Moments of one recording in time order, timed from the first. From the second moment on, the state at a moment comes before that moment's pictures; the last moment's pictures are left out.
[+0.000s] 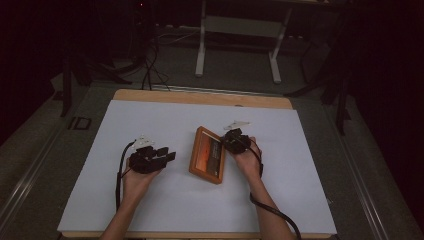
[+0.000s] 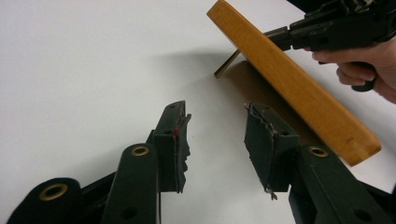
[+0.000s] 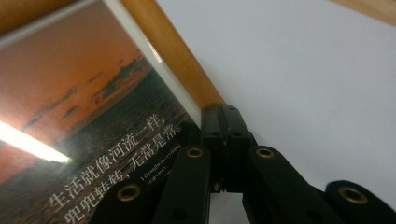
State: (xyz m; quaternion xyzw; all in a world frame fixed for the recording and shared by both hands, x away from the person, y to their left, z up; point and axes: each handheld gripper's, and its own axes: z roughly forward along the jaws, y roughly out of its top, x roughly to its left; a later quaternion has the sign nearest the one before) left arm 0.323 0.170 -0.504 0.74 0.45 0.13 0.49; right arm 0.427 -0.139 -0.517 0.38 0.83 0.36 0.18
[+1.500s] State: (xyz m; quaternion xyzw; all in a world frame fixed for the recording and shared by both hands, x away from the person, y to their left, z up) left arm 0.314 0.103 -0.501 0.75 0.44 0.02 0.50; right arm 0.428 -0.144 -0.519 0.39 0.82 0.38 0.17
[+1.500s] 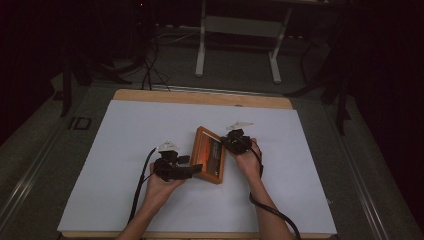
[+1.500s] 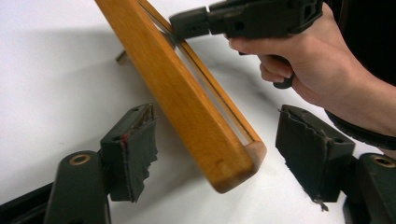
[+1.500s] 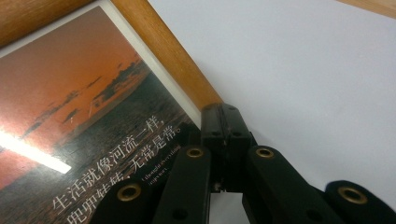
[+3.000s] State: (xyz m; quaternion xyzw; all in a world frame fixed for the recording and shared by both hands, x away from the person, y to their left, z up) left arm 0.318 0.081 -0.500 0.74 0.48 0.01 0.48; right arm 0.399 -0.172 -0.479 0.34 0.84 0.38 0.16
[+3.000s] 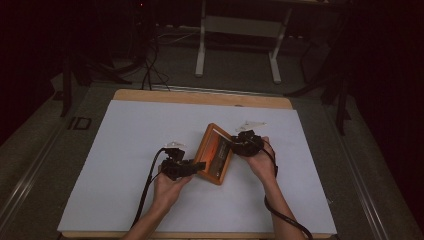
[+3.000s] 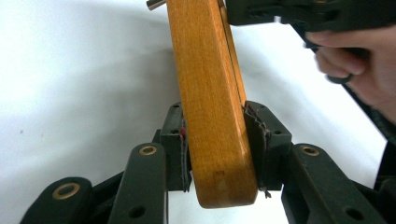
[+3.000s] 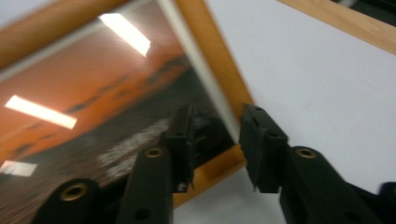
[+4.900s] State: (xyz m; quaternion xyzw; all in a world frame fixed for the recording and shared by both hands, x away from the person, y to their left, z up) left arm 0.295 0.005 -0.494 0.83 0.30 0.10 0.46; right arm 0.317 -0.247 -0.443 0.32 0.80 0.45 0.22
